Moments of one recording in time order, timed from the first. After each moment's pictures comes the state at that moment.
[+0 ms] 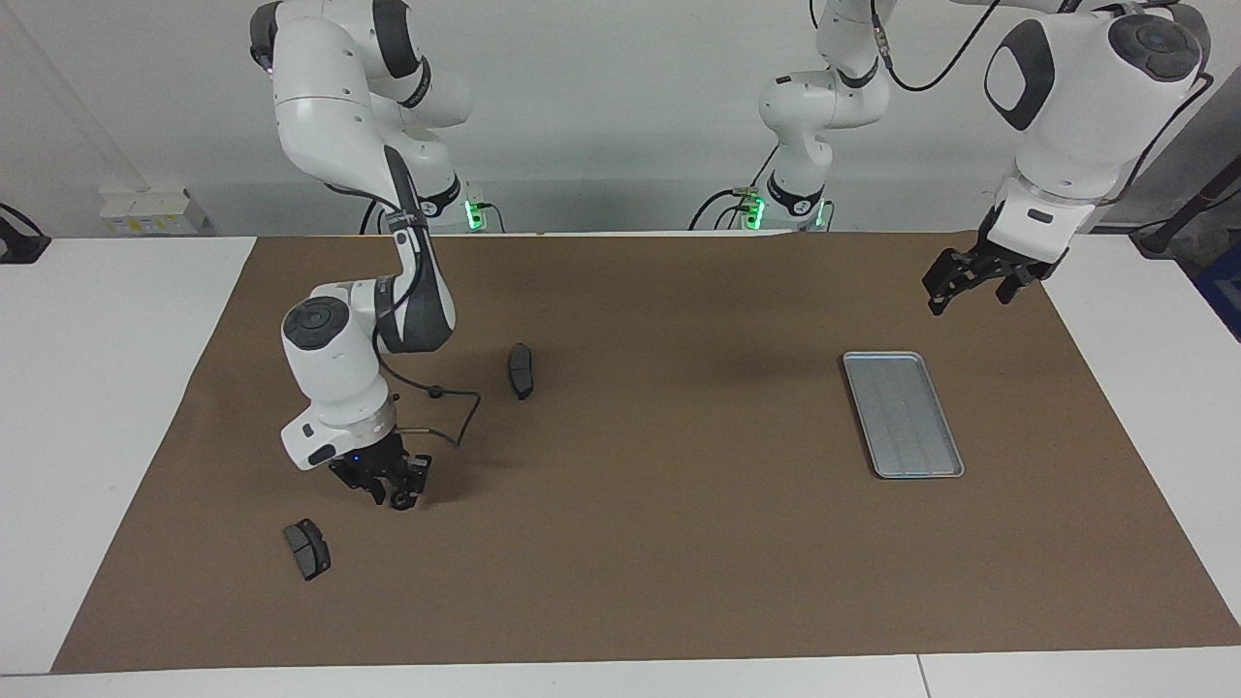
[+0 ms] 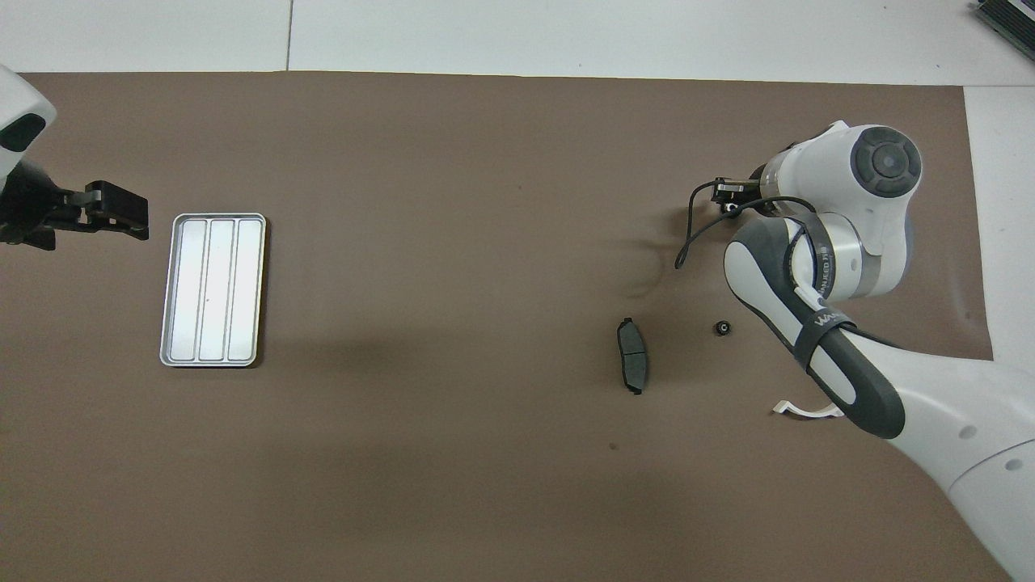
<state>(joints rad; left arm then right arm) 0.02 0.09 -0.09 -1.55 0.06 1.64 -0.14 0.03 0.51 0.04 -1.72 -0.06 2.45 0.23</state>
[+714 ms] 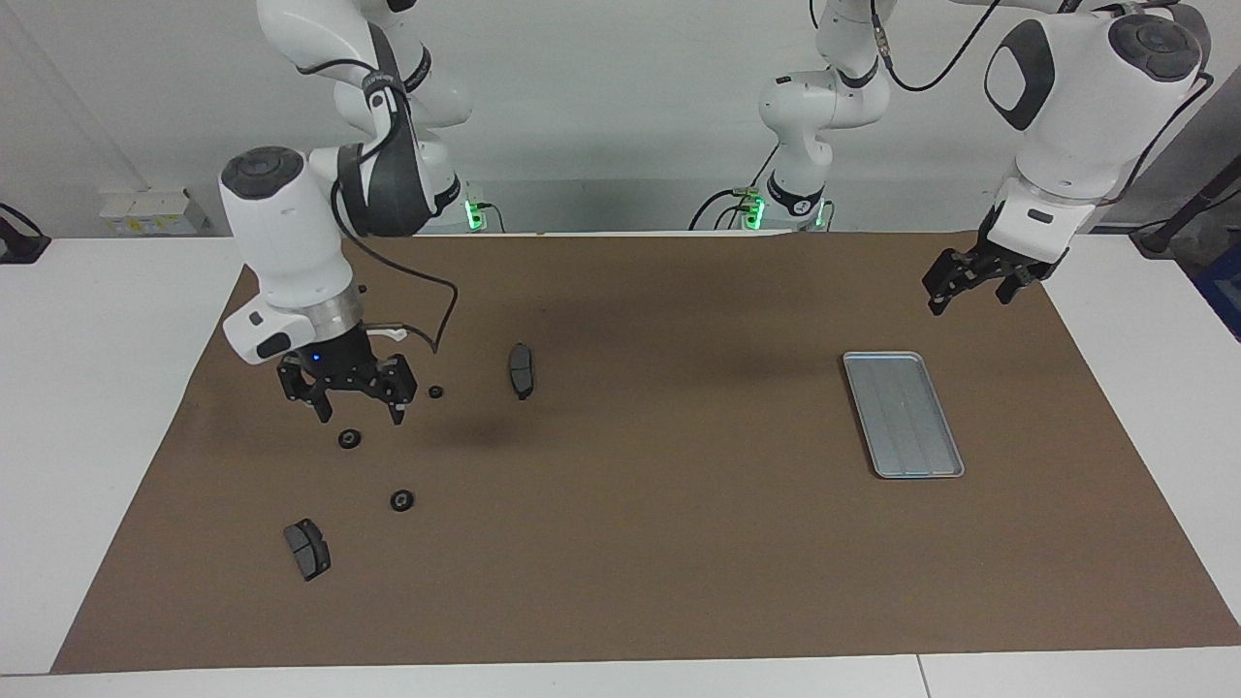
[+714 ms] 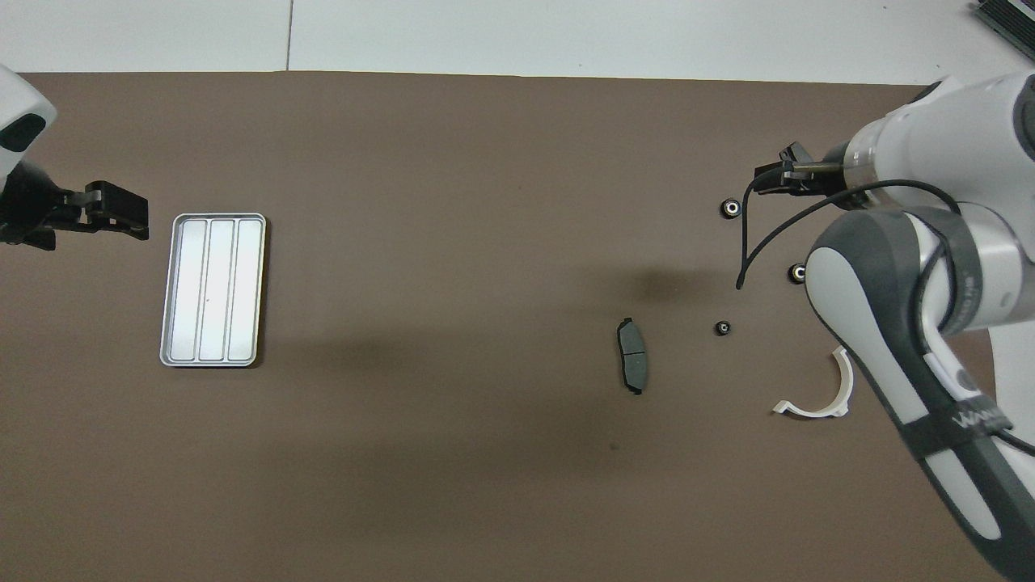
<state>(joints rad) 0.02 0.09 -0.09 -1.55 0.06 1.64 -0.14 0.04 0.16 0.05 -1.71 -0.06 2.08 0.18</state>
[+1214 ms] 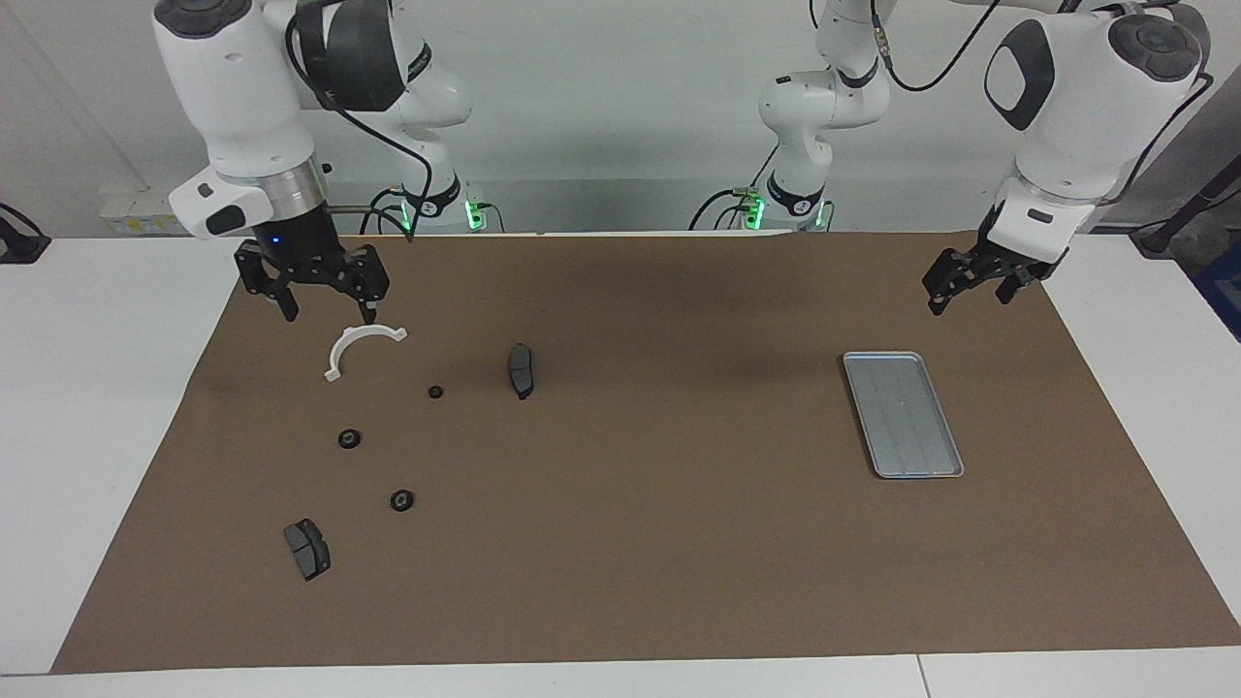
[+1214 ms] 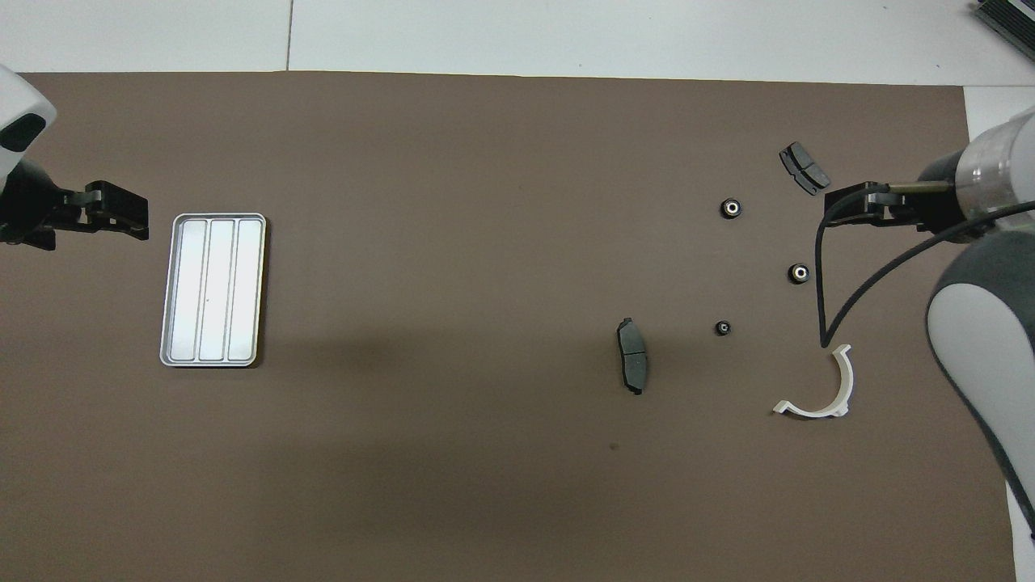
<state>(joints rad) 0.02 0.09 -0.09 -1.55 0.06 1.64 -0.14 0.03 0.03 0.05 -1.61 -0.06 1.75 0.15</state>
